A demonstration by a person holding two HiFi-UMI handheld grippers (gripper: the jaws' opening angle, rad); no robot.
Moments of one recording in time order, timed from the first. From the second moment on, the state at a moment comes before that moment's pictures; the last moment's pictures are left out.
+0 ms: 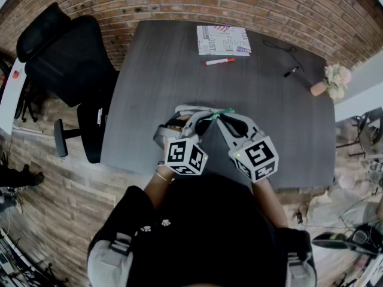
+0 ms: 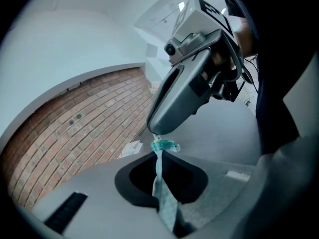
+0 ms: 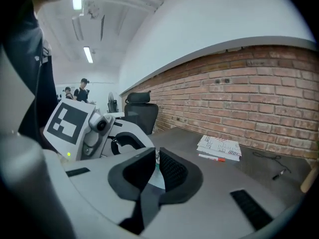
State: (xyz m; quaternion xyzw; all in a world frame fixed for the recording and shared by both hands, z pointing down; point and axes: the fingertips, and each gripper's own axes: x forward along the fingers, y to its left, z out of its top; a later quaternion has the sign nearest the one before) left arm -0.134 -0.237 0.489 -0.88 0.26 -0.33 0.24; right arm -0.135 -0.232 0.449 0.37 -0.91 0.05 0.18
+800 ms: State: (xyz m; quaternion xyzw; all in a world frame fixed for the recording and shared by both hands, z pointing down) left arm -0.133 -0.230 0.486 -0.87 0.25 -0.34 0.26; right arm -0.124 -0.233 0.458 0.38 -0.90 0.08 0.19
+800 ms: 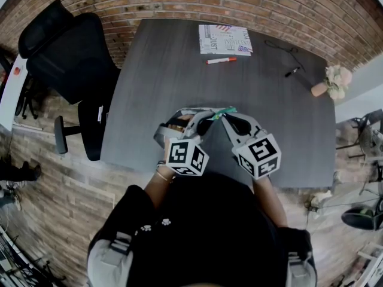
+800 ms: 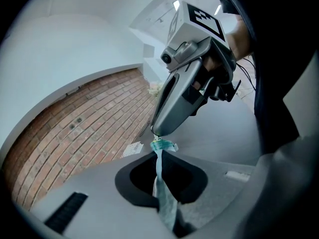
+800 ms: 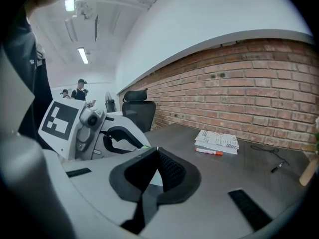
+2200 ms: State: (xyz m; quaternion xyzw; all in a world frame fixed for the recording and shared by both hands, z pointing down) left arm -0.131 -0.224 0.482 -0.89 0.25 -0.31 0.24; right arm -0.099 -0.245 0.469 0.42 -0.88 0.08 0.21
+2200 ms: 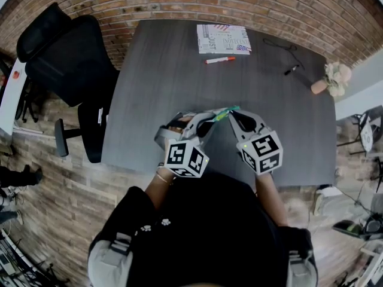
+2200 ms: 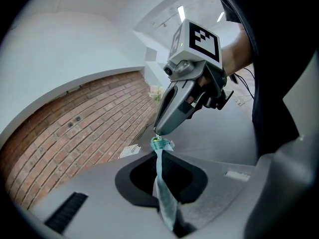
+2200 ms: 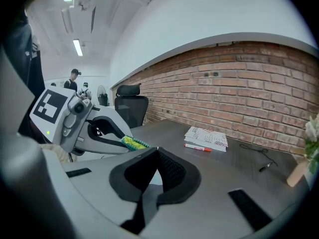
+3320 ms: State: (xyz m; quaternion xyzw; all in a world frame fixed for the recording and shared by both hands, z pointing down) left arm -0.136 -0.217 0.475 -0.90 0.25 -0.29 0.22; right arm -0.070 -0.252 0.478 0.45 -0.86 0.08 0.23
